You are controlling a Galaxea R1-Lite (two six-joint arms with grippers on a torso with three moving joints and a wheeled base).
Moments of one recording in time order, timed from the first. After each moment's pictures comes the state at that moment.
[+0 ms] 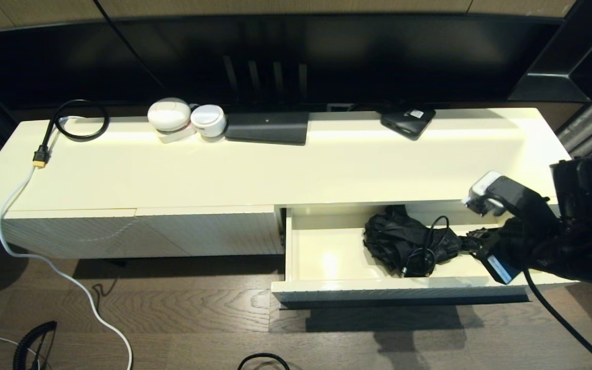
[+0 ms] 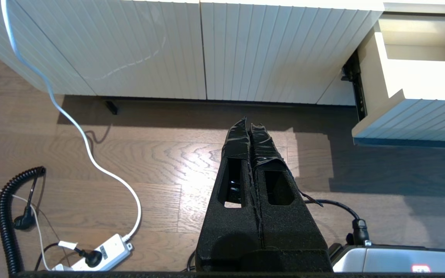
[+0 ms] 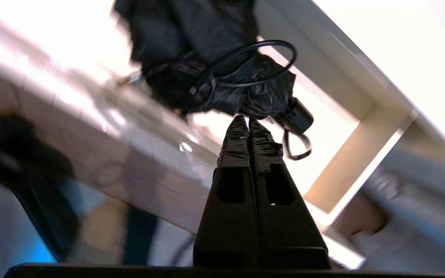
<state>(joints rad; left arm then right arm) 0.00 0.00 0.00 -0.01 0.02 -0.06 0.34 1.46 -0.82 -0.09 -0.19 -0.49</state>
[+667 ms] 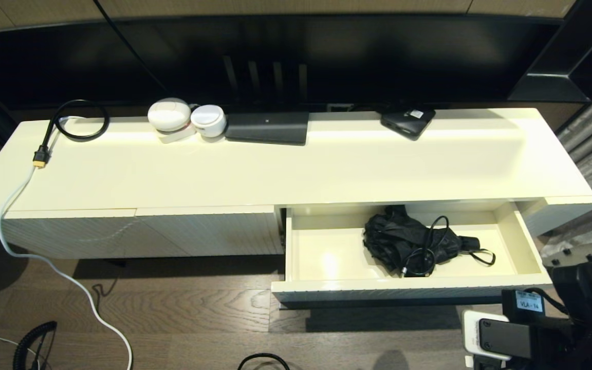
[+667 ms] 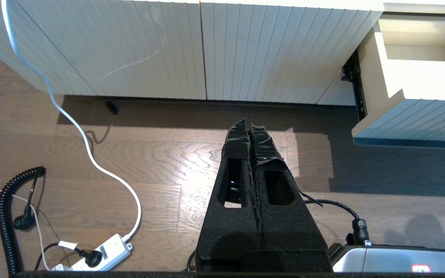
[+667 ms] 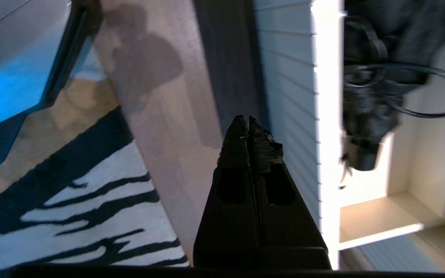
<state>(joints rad) 0.00 0.00 0.00 -0.01 0.02 -0.06 0.48 1.40 -0.51 -0.08 -0.10 -0.97</state>
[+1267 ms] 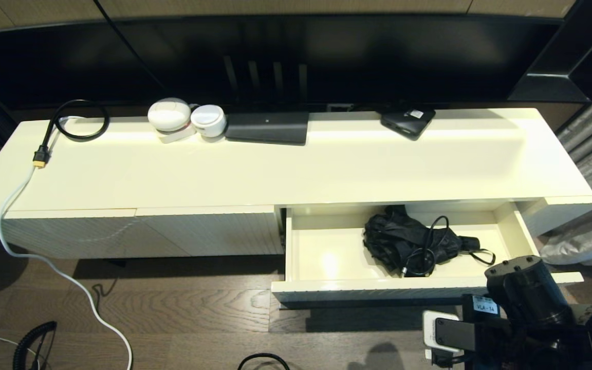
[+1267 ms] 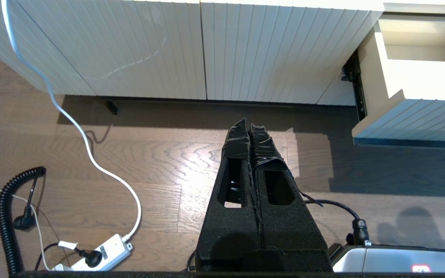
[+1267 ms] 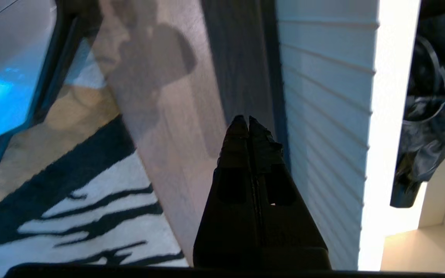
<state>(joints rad) 0.00 0.00 0.00 -0.01 0.02 -0.06 0.48 1.66 -0.45 -0.39 -0.10 -0.97</state>
